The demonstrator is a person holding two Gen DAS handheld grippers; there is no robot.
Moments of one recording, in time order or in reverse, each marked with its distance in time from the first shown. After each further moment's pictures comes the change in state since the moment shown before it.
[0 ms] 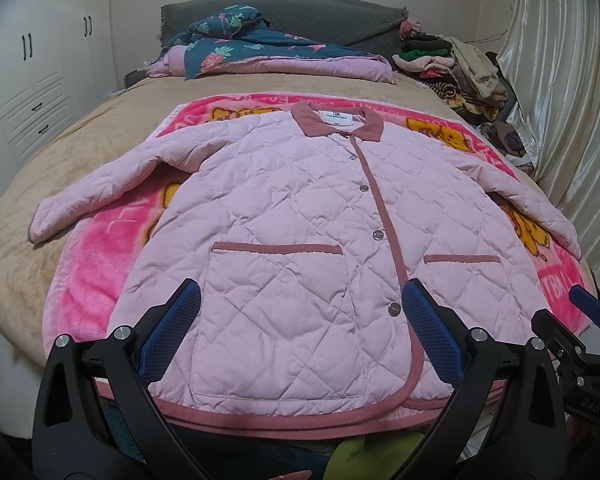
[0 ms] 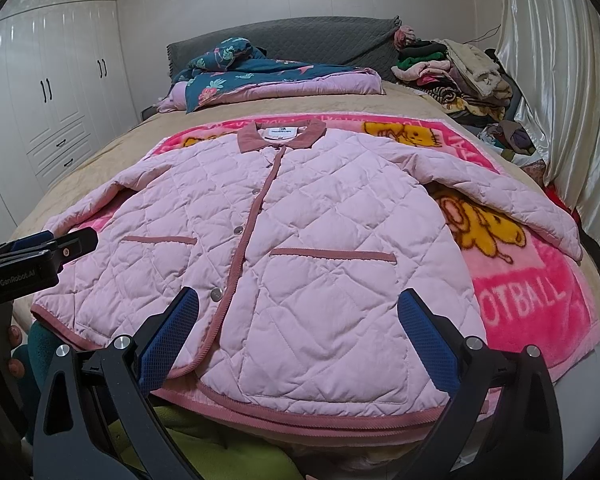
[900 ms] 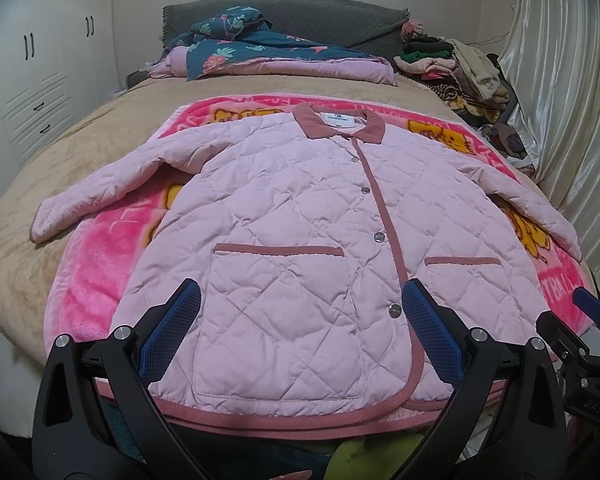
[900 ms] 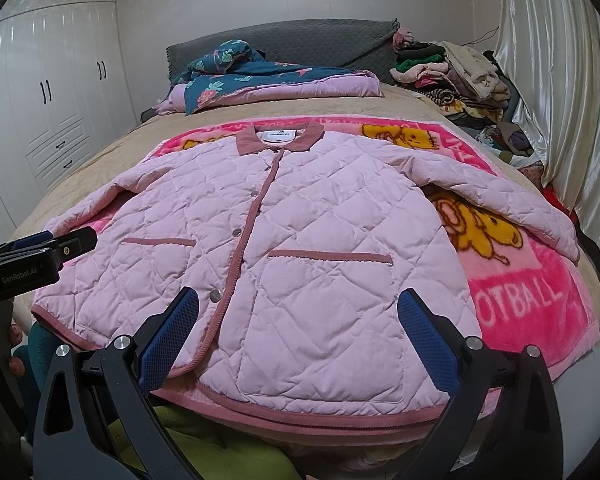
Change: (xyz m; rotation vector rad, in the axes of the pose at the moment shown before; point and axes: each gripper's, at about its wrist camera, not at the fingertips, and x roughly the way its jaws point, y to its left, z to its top) left arm 0.000 0.000 0.000 -0.001 0.000 0.000; right arm -0.005 -0.007 -0.002 0.005 -0.006 -0.002
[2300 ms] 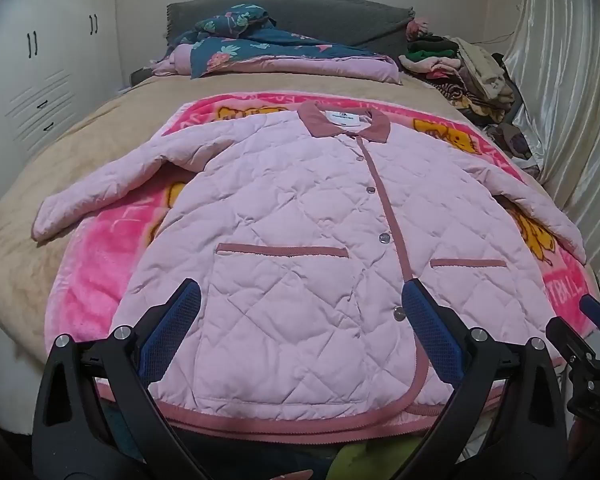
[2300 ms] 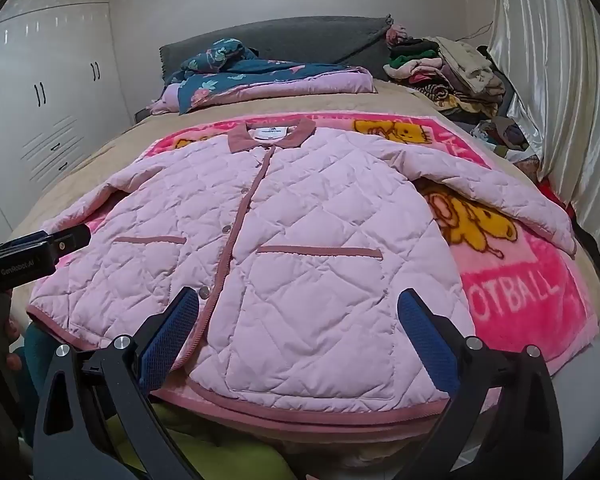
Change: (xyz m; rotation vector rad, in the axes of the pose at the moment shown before) left arm 0.000 0.000 0.000 -0.004 0.005 0.003; right arm -0.001 -0.009 -0.003 0.013 0.003 -0.001
